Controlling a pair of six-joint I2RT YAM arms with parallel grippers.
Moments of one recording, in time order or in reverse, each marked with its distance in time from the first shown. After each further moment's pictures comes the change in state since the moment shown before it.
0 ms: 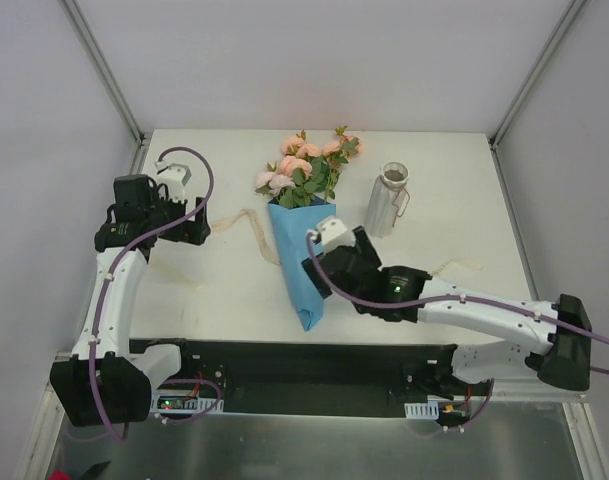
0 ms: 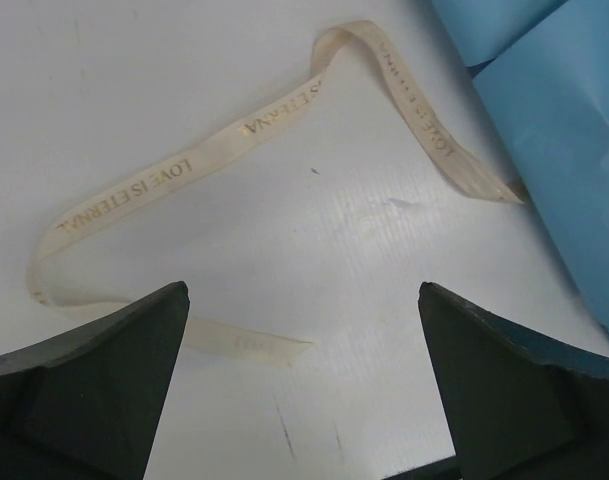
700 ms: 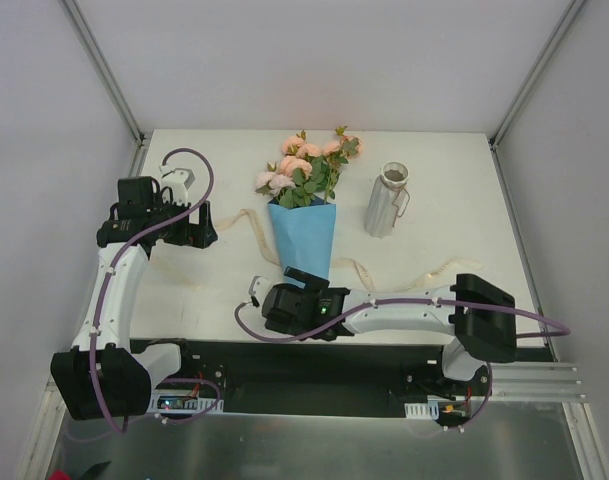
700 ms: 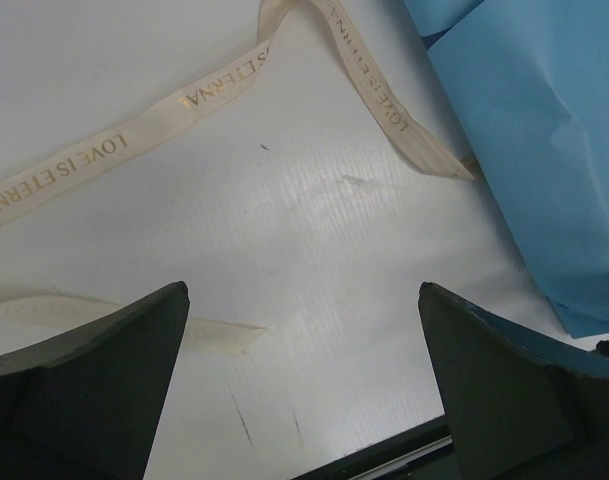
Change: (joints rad) left arm 0.000 0.034 0.003 -0.064 0.124 -0.057; right arm 0.233 0.452 0.143 -0.010 -0.193 -0.359
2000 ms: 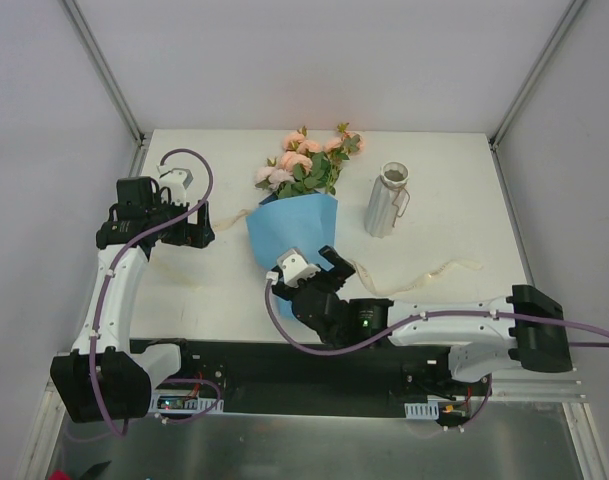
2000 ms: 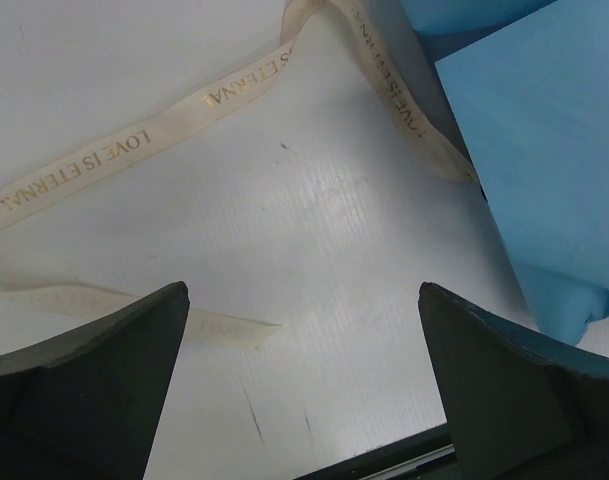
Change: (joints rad) left arm 0.000 -0.012 0.000 0.000 -0.045 0.005; right arm 0.057 -0.246 -0.187 0.525 0.523 -0.069
